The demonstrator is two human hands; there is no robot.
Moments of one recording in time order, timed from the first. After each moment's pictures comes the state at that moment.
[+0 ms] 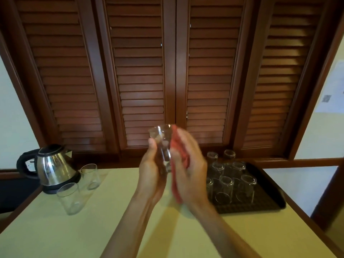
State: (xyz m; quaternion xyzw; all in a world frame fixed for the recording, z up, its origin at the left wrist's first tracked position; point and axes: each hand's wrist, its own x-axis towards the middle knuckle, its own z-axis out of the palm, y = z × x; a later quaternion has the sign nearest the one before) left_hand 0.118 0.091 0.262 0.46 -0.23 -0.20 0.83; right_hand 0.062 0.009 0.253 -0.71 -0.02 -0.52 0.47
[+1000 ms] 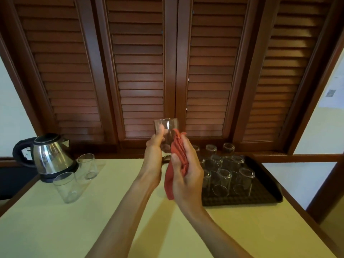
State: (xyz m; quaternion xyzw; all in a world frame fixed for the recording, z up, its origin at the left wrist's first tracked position) left_hand 0.123 0.071 0.264 0.60 -0.22 -0.16 0.76; right_hand 0.060 0.015 0.210 -0.68 0.01 -0.52 0.52
